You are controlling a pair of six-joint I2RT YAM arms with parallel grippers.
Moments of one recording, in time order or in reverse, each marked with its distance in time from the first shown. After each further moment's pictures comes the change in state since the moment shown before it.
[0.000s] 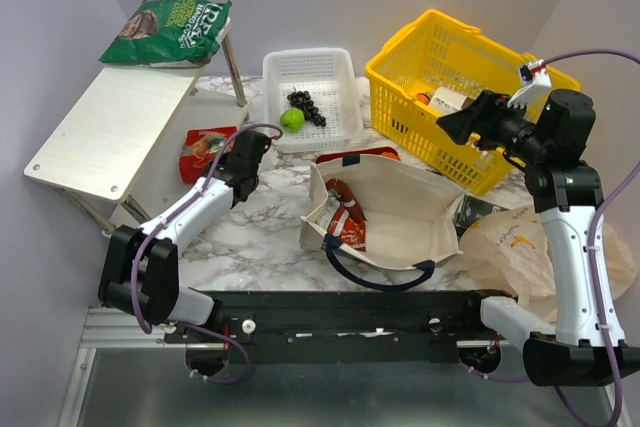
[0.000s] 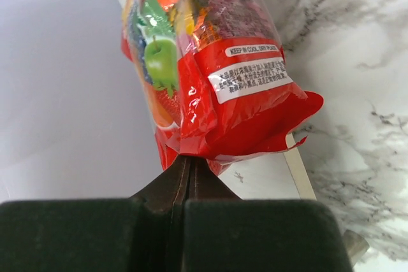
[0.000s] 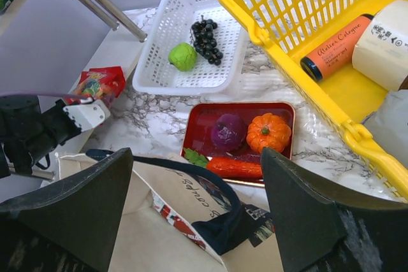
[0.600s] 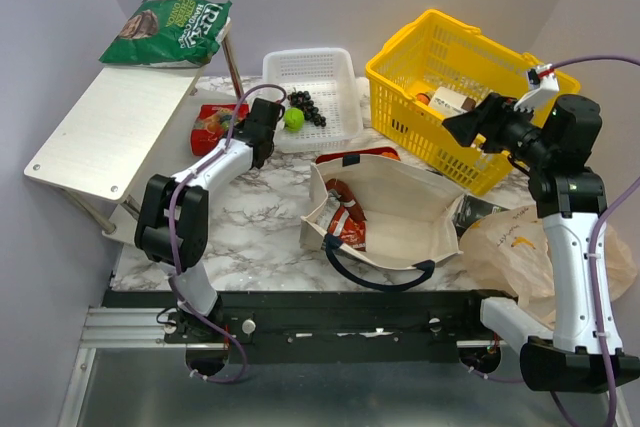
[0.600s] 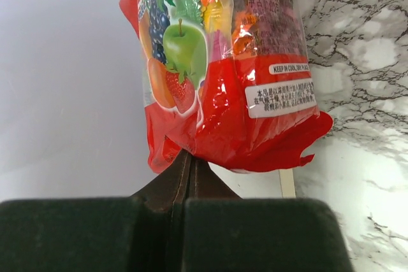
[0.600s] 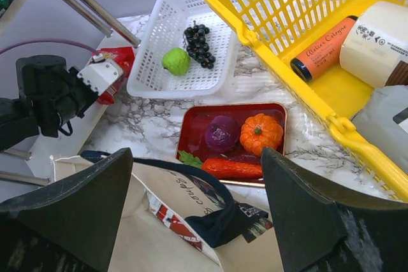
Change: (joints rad) left arm 0.025 0.338 0.335 0.009 -0.084 -0.191; right arm -0.035 -0.031 -0.019 0.000 -0.001 0.000
